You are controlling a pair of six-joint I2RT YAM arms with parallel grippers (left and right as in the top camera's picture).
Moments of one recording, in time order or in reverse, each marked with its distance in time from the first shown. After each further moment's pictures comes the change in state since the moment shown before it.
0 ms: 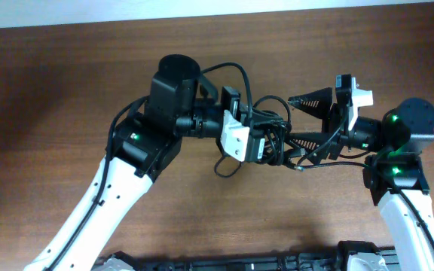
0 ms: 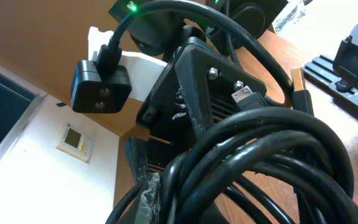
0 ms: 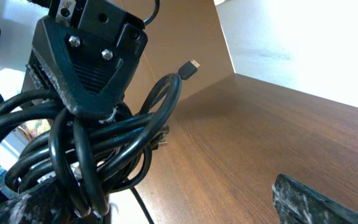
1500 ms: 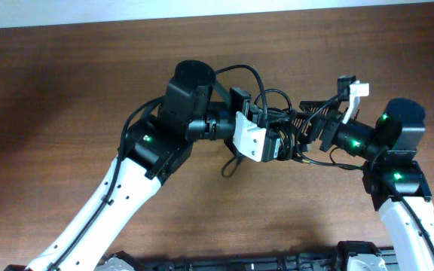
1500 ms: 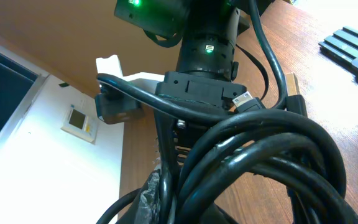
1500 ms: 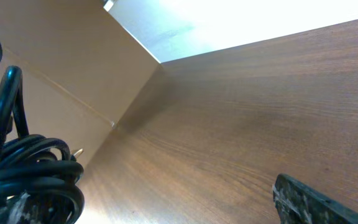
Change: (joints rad) left arm -0.064 0.013 -0.006 0.019 -0.159 0.000; right arm 0.016 -0.042 0.011 -0.400 0.409 0.070
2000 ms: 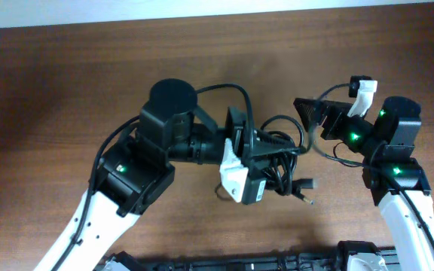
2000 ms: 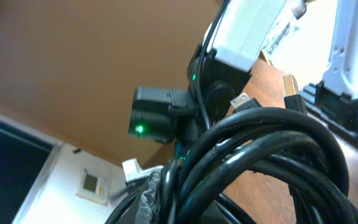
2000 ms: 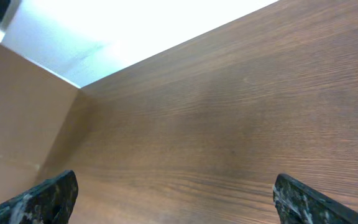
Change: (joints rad) left arm -0.038 -0.151 -0.001 -0.011 0.156 0.000; right arm -0.014 0.034 0.002 -0.077 0.328 0.013
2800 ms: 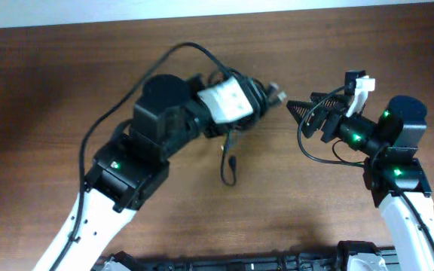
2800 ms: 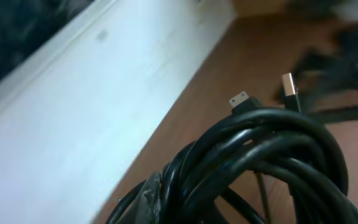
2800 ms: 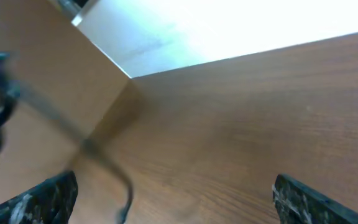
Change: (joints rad) left arm 0.056 0.000 0.000 -0.032 -0.811 -0.534; right arm 0.000 -0.023 -0.001 0.133 -0.231 -0.035
